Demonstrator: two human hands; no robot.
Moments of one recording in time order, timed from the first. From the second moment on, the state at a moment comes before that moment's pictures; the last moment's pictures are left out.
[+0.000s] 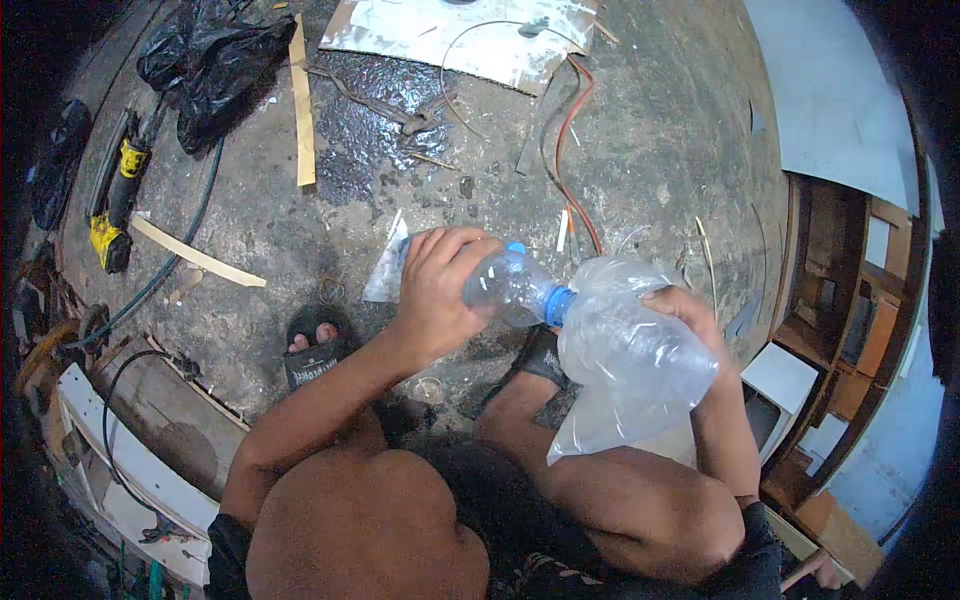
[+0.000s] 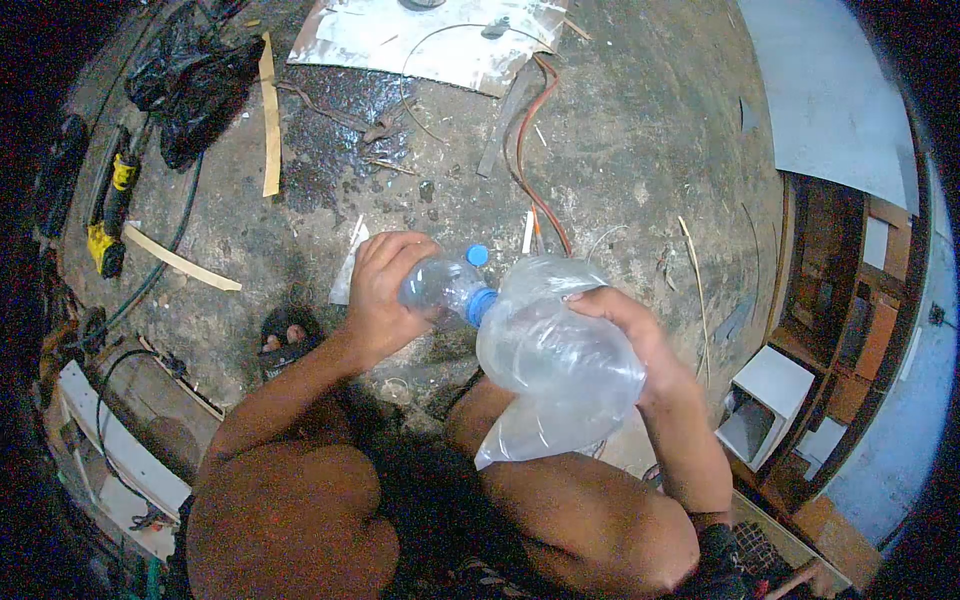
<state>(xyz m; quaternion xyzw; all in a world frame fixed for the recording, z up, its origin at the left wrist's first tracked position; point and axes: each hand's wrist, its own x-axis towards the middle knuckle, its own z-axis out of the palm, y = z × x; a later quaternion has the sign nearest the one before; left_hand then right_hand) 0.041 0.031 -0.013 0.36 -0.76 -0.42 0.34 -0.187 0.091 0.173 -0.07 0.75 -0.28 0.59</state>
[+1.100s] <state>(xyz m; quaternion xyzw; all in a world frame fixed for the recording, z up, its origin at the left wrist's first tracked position) 0.048 0.033 -0.006 0.31 -0.79 -0.43 0.32 -0.191 0.177 0.110 0.26 0.44 -0.43 0.75</state>
